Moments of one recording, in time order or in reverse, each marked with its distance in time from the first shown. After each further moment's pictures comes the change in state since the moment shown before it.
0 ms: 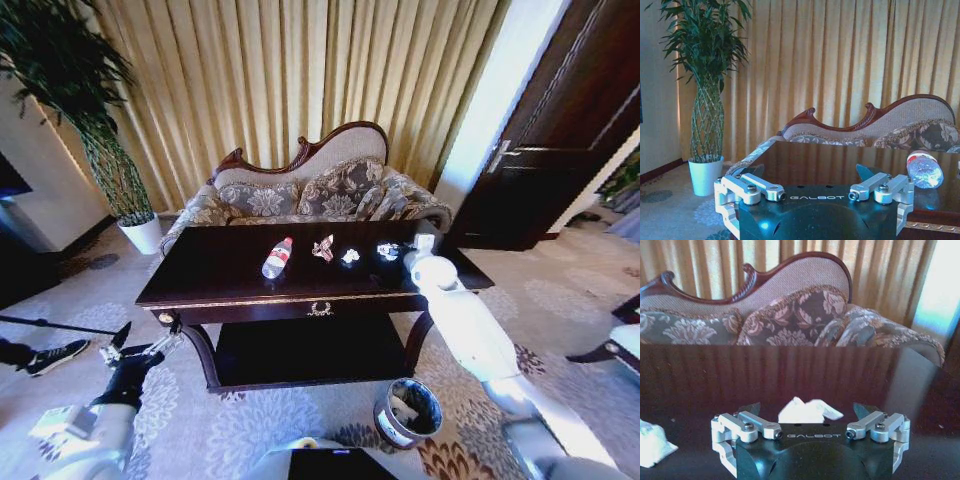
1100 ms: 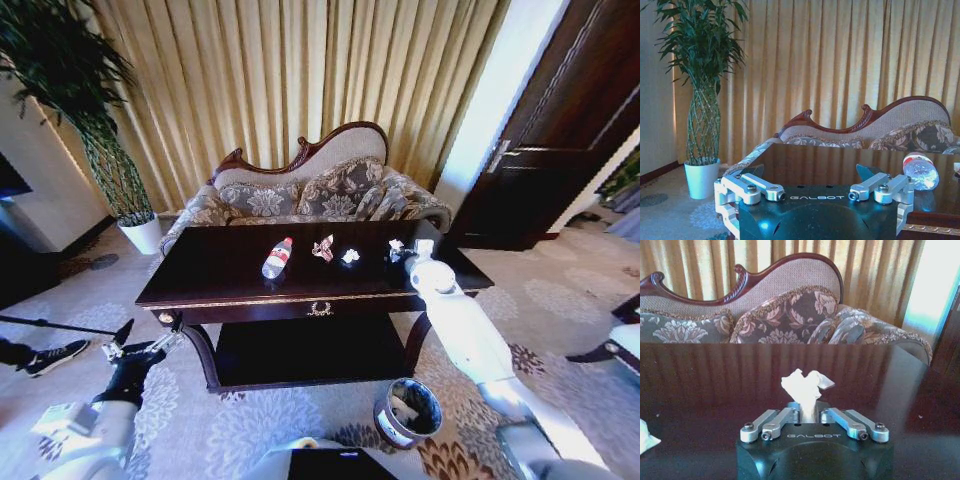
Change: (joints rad) left arm -0.007 0.009 0.007 0.000 0.001 -0.003 0.003; right arm -0.044 0.000 0.049 0.030 -0.023 0.009 -0.003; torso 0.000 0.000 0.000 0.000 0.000
